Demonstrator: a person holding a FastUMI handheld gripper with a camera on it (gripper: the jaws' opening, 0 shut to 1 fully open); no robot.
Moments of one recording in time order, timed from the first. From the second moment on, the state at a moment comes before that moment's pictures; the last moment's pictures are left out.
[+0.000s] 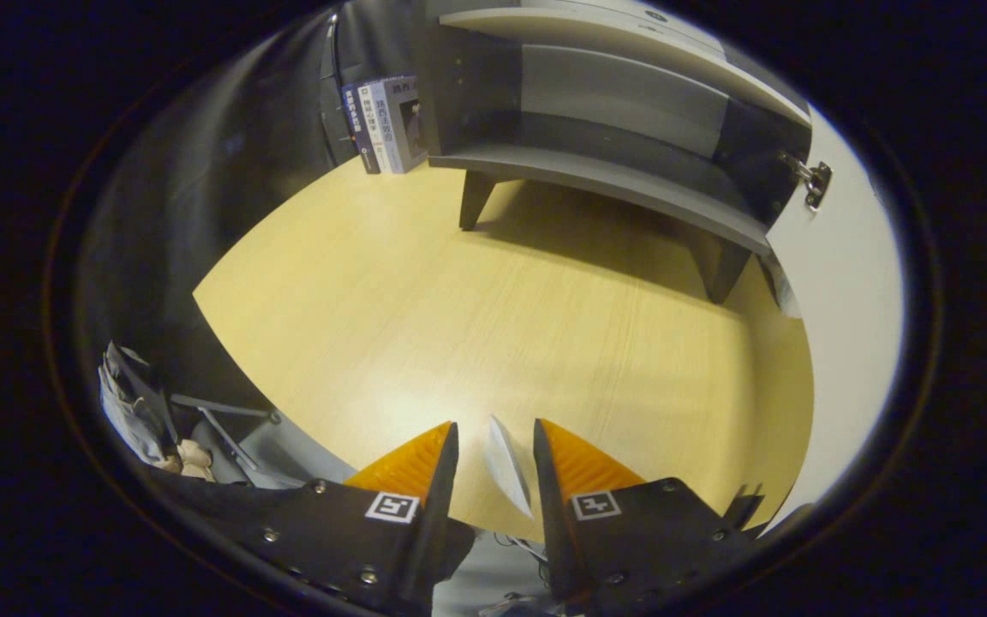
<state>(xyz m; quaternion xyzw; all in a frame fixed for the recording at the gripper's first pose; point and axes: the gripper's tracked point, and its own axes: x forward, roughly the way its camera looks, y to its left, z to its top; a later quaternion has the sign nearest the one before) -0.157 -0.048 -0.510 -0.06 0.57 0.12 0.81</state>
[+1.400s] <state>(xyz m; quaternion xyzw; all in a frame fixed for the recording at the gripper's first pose) 0.030 -0.072 -0.271 0.02 0.44 0.06 0.90</state>
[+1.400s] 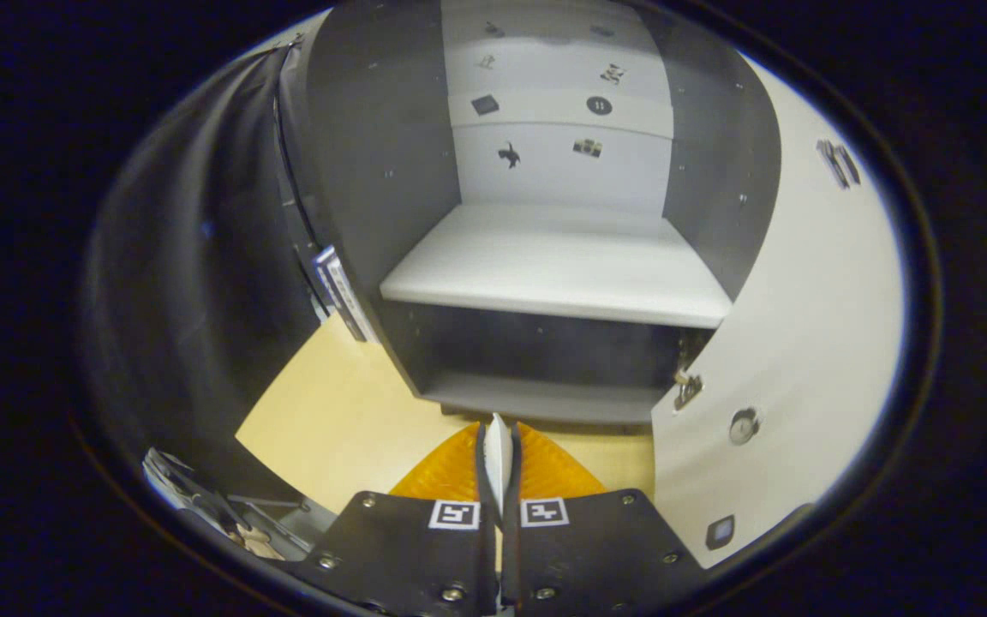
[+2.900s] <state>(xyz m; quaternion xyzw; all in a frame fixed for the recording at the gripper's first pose) 0.203 -0.108 -0.258 0.03 0.48 0.00 0.87</state>
